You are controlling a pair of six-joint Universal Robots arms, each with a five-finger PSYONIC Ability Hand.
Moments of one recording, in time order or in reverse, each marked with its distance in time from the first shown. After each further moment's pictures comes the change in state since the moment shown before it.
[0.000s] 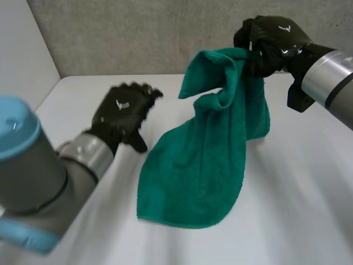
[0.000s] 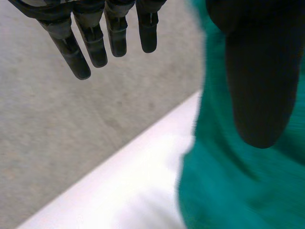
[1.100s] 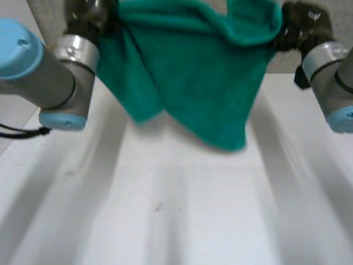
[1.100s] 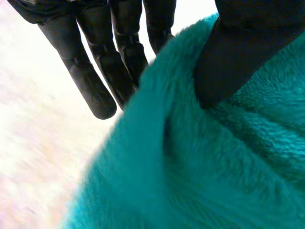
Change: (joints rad) left arm 0.121 -0.311 0.579 0.281 -0.052 0.009; right arm -0.020 0.306 -0.253 -0.176 0.384 0.066; left_hand 0.876 0.939 0.928 0.938 0.877; right_hand 0.016 0.000 0.007 0.000 0.000
